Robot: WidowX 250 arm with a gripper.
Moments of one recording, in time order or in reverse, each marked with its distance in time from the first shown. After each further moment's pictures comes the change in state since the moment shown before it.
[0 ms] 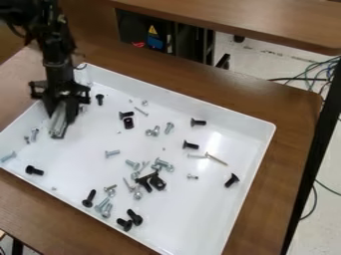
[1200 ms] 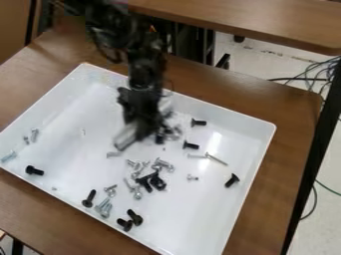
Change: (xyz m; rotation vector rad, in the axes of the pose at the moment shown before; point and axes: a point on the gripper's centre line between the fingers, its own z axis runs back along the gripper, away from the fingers) arm -0.070 -0.201 0.015 -0.034 -0.098 -0.784
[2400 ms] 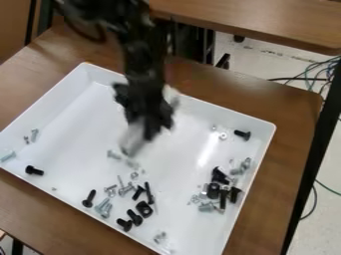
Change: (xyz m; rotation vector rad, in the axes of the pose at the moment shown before) arm -0.028 0.021 0.072 0.009 -0.115 0.273
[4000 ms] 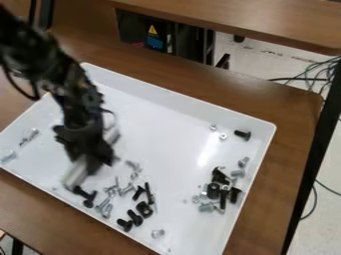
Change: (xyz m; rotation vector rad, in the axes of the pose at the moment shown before) arm -0.076 -0.003 -0.071 -0.023 0.034 0.031
